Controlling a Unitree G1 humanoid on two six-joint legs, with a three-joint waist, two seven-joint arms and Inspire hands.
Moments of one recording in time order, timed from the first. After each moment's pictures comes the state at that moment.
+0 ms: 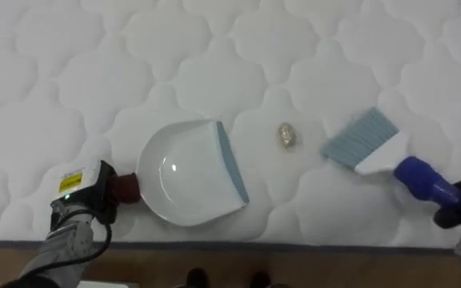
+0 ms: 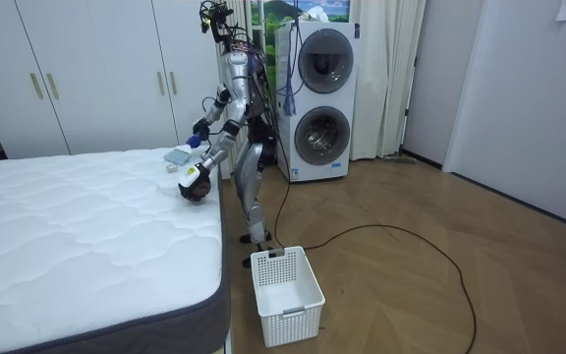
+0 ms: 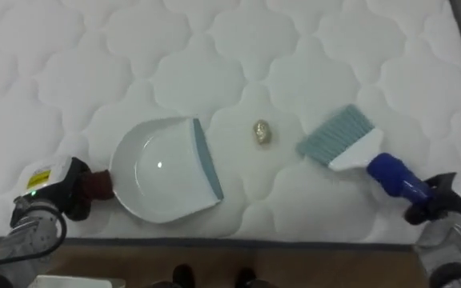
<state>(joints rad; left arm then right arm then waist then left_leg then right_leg) -0.31 0.46 -0.33 0.94 0.67 0.01 0.37 -0.42 -0.62 0.20 1.28 -0.31 0.02 -0.40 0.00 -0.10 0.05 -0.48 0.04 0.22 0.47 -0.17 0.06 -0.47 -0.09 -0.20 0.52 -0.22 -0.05</state>
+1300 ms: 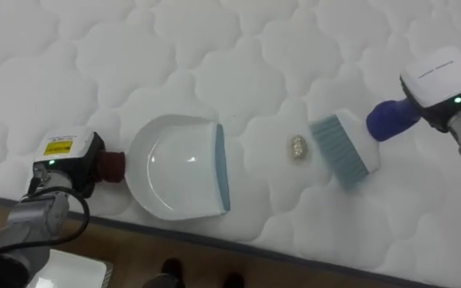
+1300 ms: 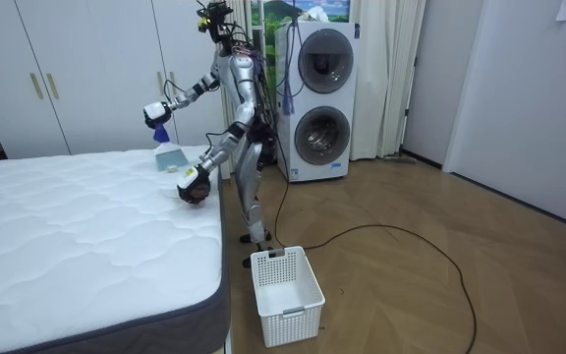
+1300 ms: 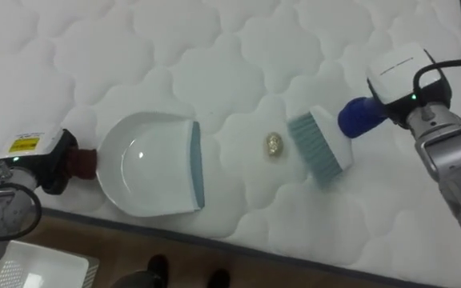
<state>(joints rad) -0.33 0.61 -0.36 0.77 0.80 -0.01 0.22 -0.49 -0.84 0.49 0.65 -1.19 0.04 -0.32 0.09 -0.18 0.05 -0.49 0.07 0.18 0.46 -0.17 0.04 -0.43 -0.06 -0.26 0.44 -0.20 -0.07</state>
